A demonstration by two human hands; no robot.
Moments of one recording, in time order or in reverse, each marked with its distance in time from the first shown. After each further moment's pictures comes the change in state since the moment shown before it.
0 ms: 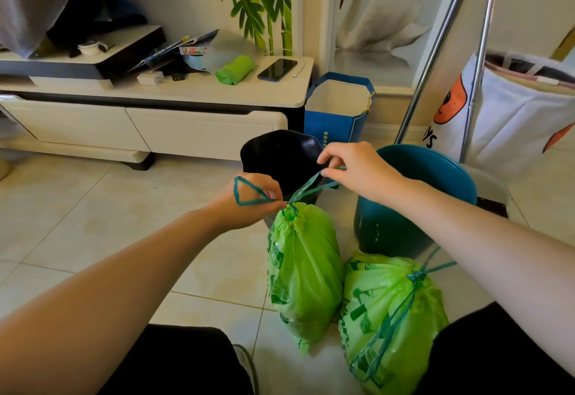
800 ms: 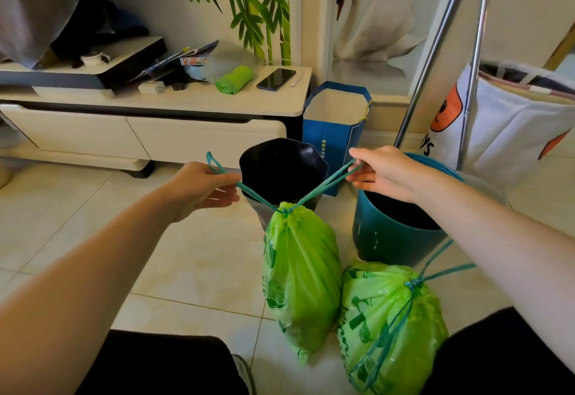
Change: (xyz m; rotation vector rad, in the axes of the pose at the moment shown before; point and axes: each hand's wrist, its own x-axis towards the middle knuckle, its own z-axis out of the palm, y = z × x) left_hand -0.005 -0.013 -0.058 -0.717 0.080 -0.766; right_hand 0.003 0.020 -0.028 0.946 0.052 0.757
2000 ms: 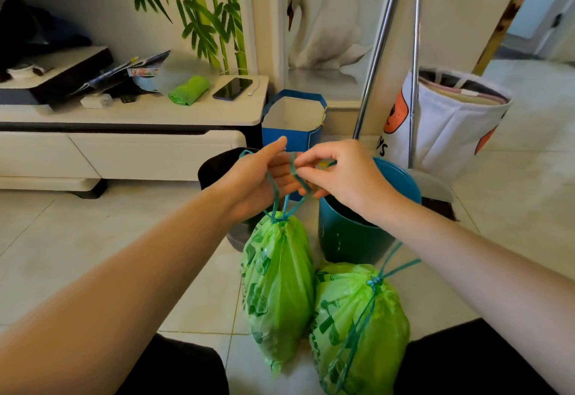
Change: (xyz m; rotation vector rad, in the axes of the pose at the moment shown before) left_hand -0.011 0.073 0.132 -0.592 -0.434 -0.012; right_hand -0.071 -0.004 0.009 -0.433 0.096 -0.690
